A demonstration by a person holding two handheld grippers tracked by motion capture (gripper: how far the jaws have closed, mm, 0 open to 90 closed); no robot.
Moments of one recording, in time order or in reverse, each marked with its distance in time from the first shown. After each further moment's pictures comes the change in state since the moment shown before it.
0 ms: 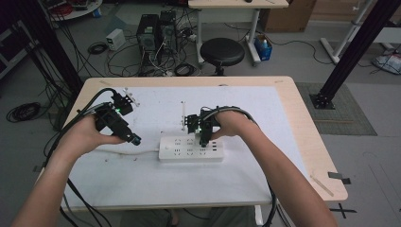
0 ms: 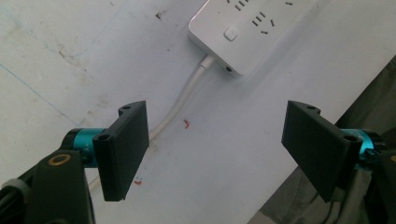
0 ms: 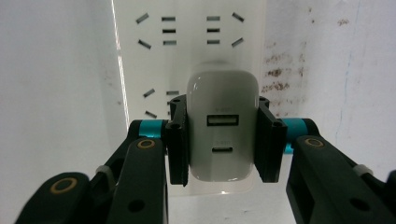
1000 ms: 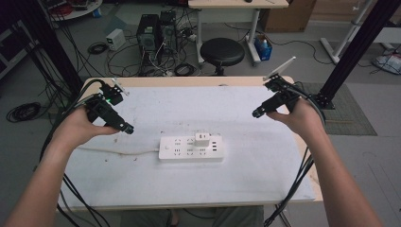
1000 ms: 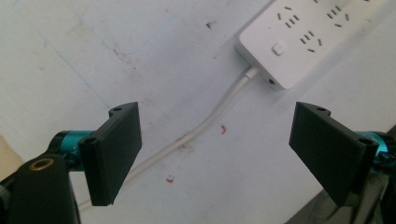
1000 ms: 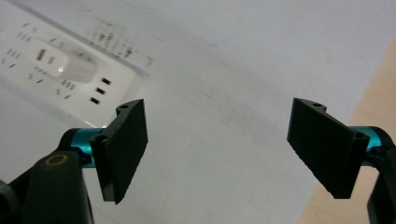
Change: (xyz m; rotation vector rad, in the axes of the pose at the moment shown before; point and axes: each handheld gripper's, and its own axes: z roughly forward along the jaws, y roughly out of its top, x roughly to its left) left arm 0.033 -0.001 -0.011 -0.037 0.096 -0.086; right arm -0.003 -0.198 -0.113 -0.280 -0.131 1.064
